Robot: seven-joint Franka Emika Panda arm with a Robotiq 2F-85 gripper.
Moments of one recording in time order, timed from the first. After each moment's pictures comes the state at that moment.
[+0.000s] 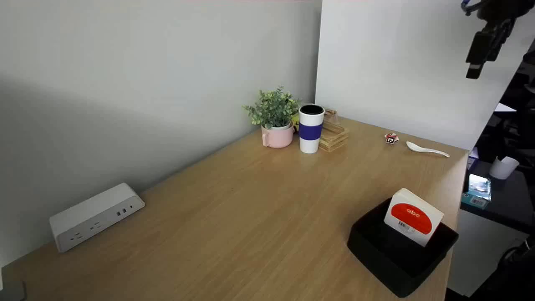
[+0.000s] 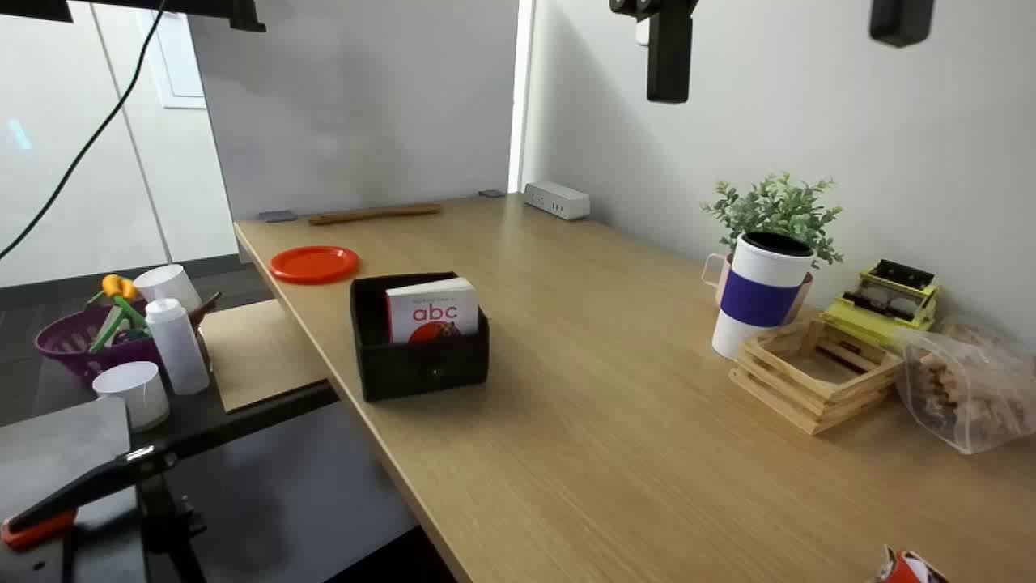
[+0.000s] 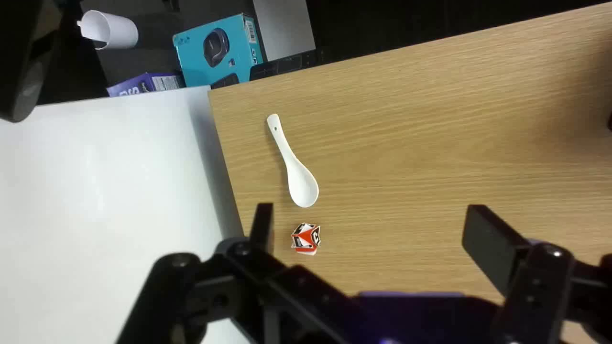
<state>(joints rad) -0.21 -0.23 -0.08 -2.21 -0.33 1.96 0.05</state>
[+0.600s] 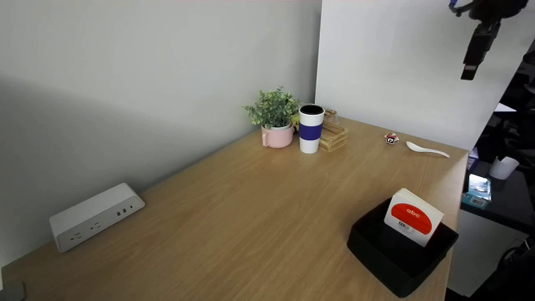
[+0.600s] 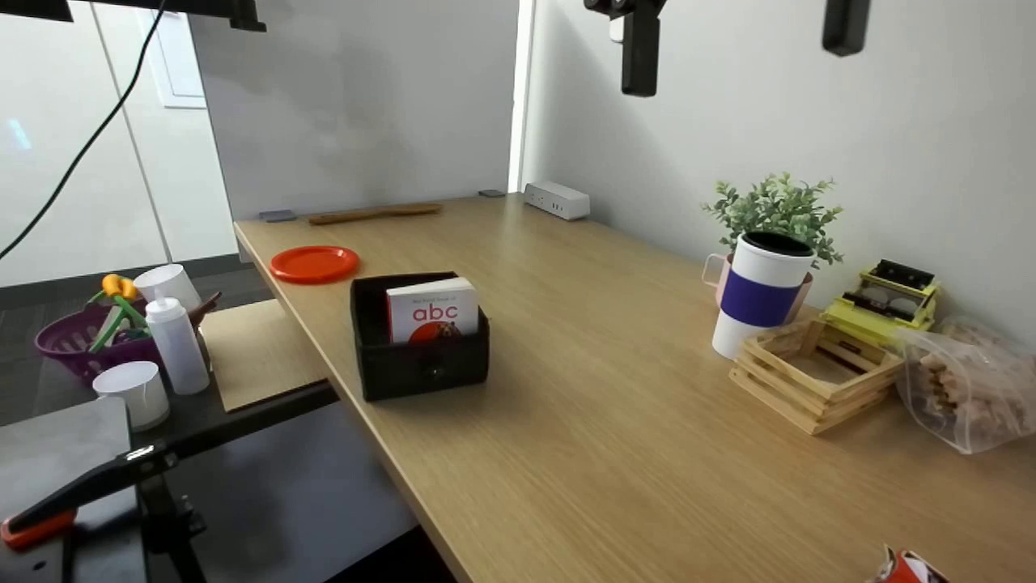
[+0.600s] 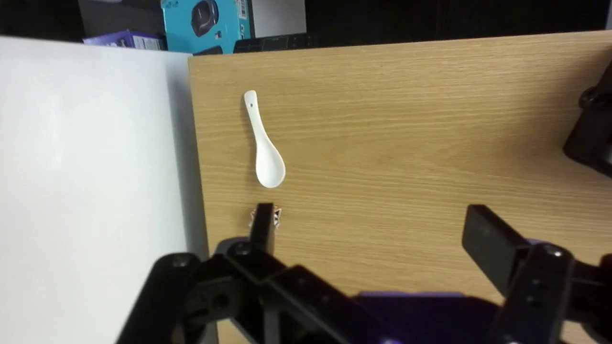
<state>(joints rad) -0.16 -0.21 -0.08 -2.18 -0.30 1.97 -0.08</state>
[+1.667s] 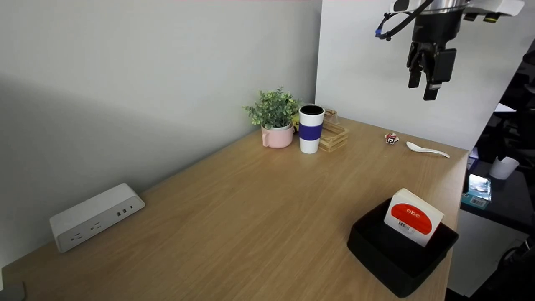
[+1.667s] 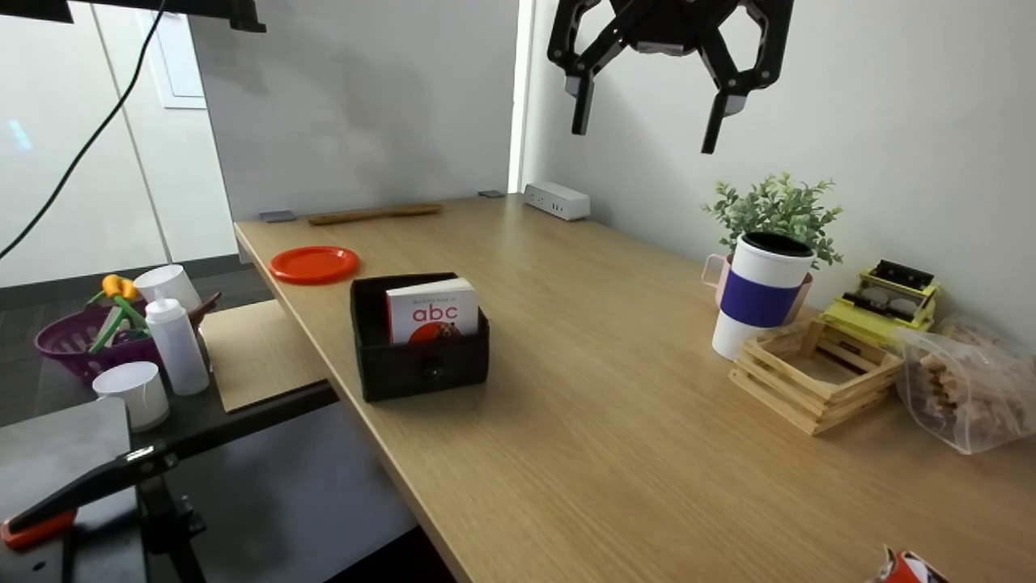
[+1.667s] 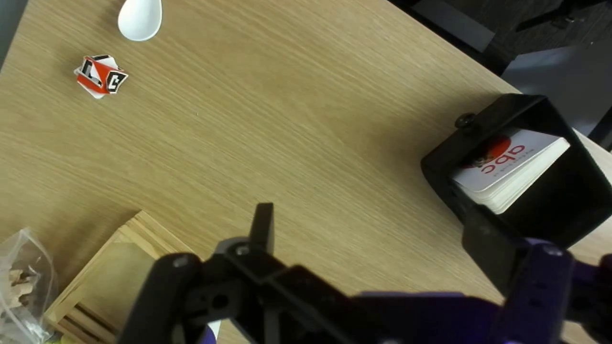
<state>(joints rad) -0.06 0.03 -0.08 -2.00 -0.07 1.96 -0.66</state>
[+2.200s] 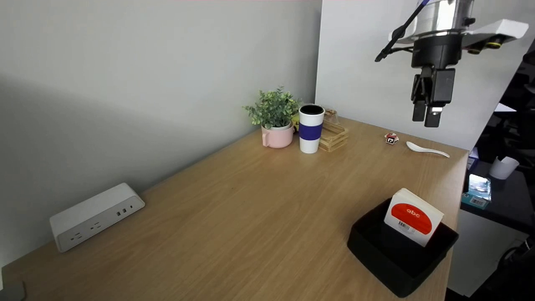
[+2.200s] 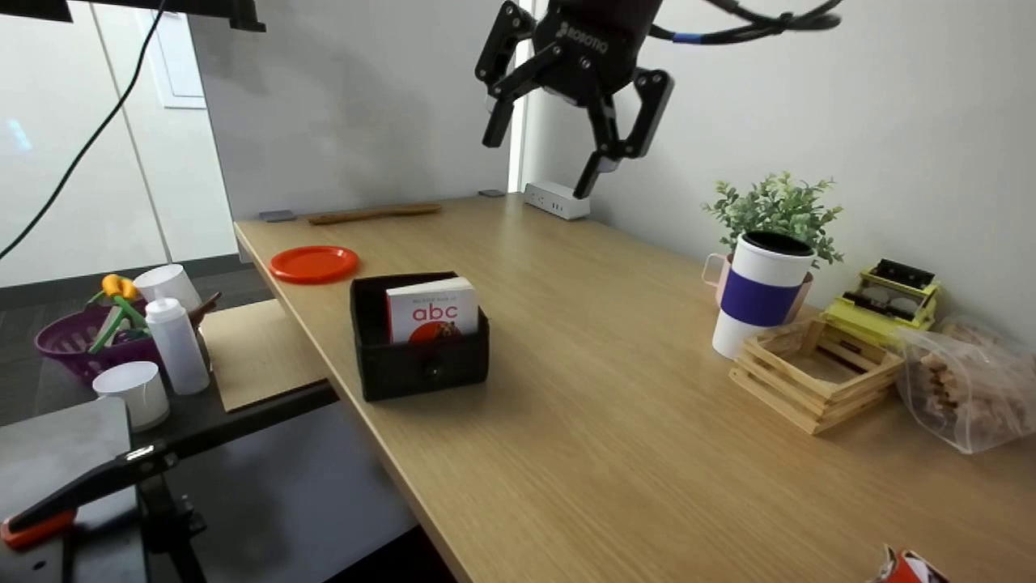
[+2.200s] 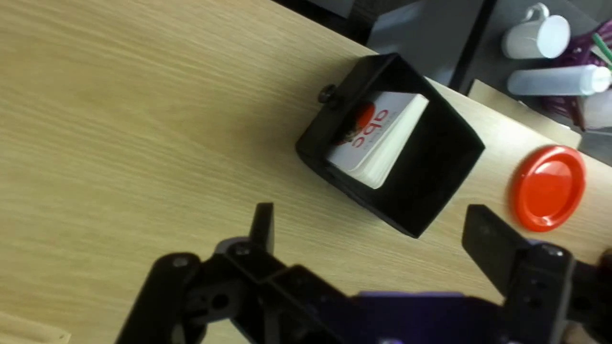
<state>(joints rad) -0.06 0.05 -0.06 -2.07 0.23 1.90 -0.60</state>
